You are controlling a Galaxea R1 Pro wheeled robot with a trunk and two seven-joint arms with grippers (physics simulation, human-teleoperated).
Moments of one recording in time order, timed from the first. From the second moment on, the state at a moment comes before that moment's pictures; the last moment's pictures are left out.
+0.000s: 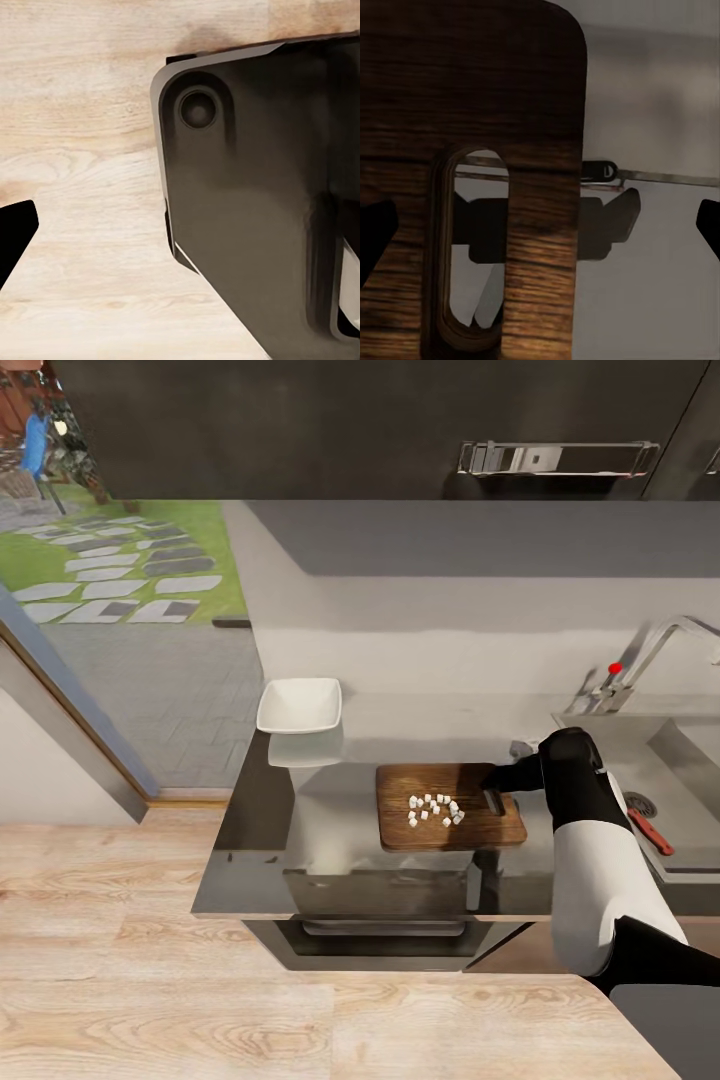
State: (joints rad) left arm -0.17 0.03 -0.60 0.02 0.50 -0.35 0.01; right arm -1.11 0.01 -0.44 -0.91 1.03 0.98 0.82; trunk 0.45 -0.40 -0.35
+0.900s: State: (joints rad) left arm -0.17 0.03 -0.60 0.02 0.50 -0.35 0.01; right arm -1.11 0.00 -0.44 -0.89 1.06 0.98 0.80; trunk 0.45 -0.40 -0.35
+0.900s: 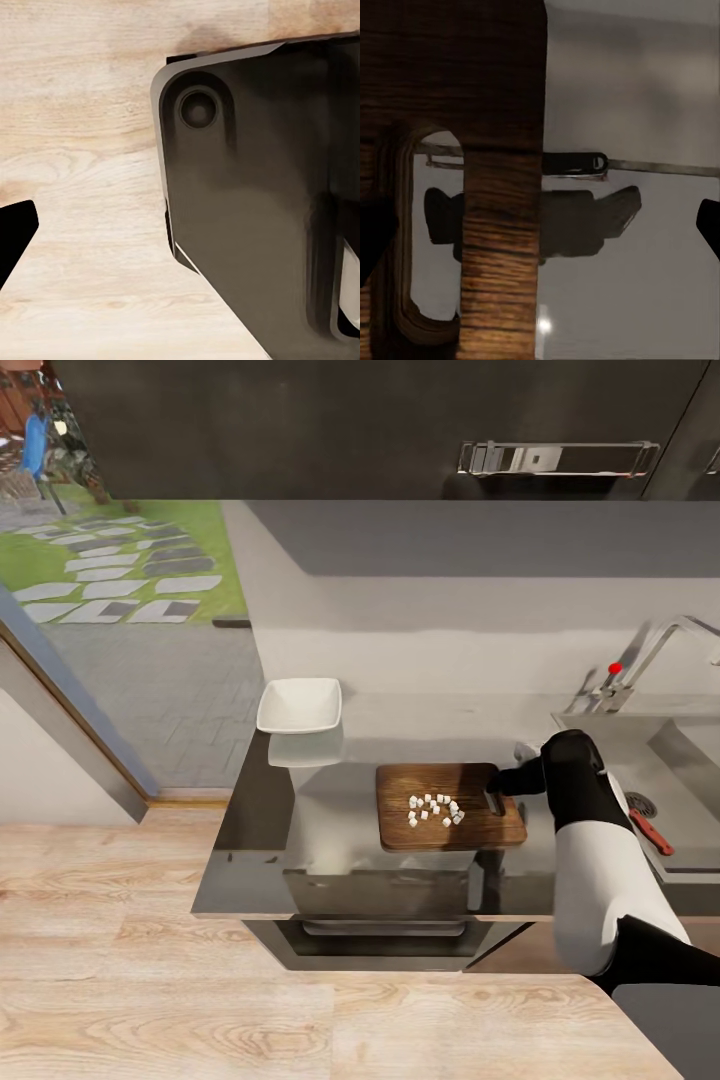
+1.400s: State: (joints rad) left arm -0.17 0.03 -0.60 0.02 0.50 -0.35 0.01; right arm -1.11 0.00 -0.44 -0.82 1.04 0.98 0.70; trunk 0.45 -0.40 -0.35
